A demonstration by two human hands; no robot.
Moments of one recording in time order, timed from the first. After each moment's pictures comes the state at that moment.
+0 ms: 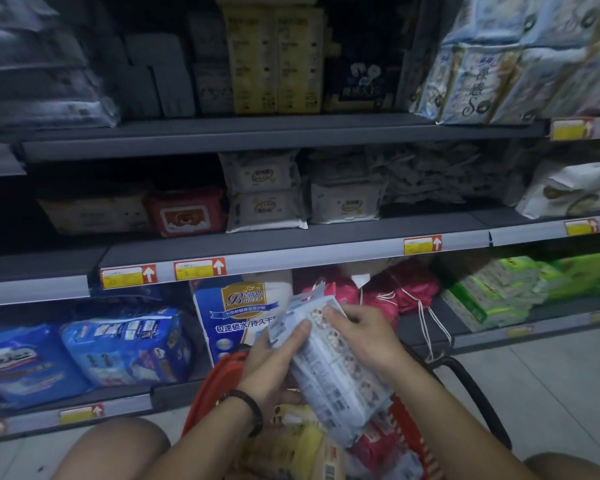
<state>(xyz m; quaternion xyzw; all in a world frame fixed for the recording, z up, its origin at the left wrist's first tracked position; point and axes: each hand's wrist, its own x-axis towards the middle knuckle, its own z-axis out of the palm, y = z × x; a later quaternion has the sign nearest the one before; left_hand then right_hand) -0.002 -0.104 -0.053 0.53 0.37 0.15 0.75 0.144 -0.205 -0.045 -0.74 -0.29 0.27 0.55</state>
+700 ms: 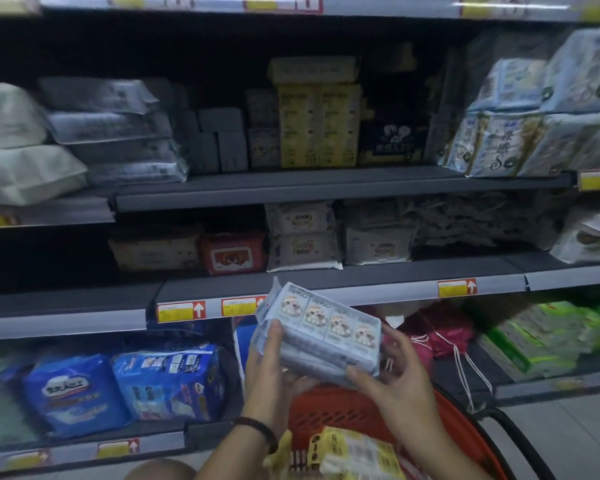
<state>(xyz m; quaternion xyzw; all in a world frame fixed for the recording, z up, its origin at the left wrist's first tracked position) -0.036 -0.071 -0.009 0.41 0.31 0.36 0.78 0.099 -0.203 -0.053 -0.65 -0.30 0.15 0.68</state>
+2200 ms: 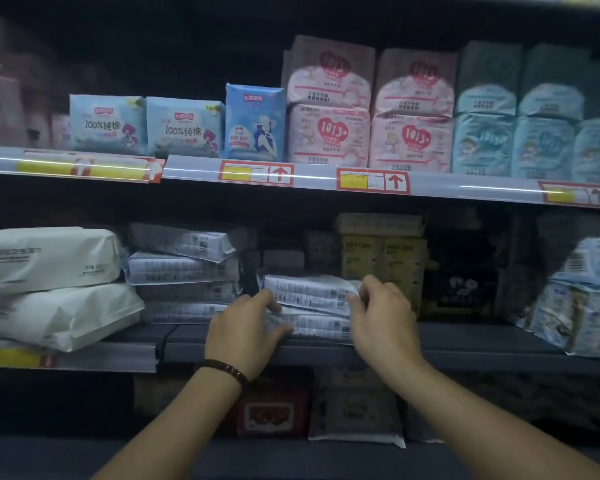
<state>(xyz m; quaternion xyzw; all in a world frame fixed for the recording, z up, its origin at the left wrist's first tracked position) -0.025 0.165 0.204 0.84 0.34 0.42 0.06 0.134 0.033 0.227 -0.77 -0.41 -0.20 0.44</state>
